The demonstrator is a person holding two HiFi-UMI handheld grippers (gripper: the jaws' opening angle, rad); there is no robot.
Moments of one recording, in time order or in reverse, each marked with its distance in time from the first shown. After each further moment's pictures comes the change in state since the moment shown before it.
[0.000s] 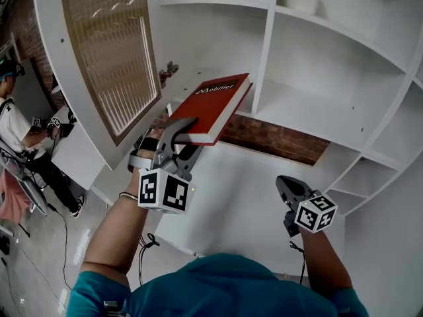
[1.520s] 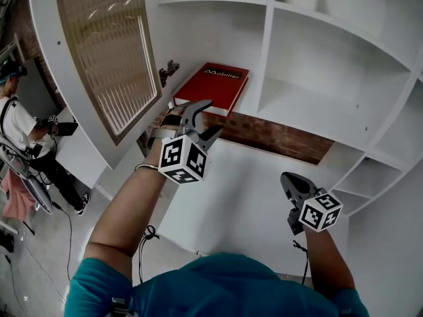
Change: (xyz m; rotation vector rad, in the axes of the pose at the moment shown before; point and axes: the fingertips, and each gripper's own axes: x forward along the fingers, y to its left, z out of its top) left arm 0.080 -0.019 -0.019 0.015 0.062 -0.142; right arm -0.001 -0.008 0.010 -0.001 -0.026 0.011
